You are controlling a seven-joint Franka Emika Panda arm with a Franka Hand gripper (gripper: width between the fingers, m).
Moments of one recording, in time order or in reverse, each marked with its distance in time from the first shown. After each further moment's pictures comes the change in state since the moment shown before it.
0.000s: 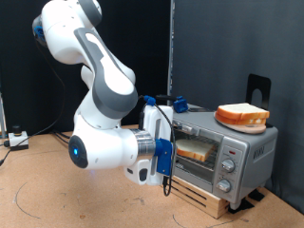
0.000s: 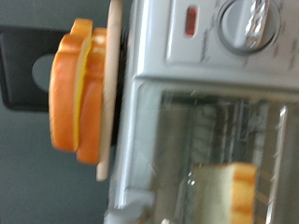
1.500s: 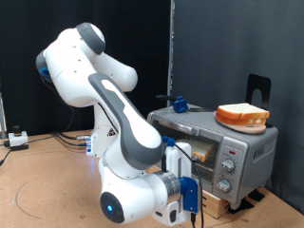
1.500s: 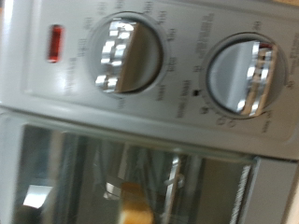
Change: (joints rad) arm 0.230 0.297 -0.092 0.224 -0.132 0.006 -0.060
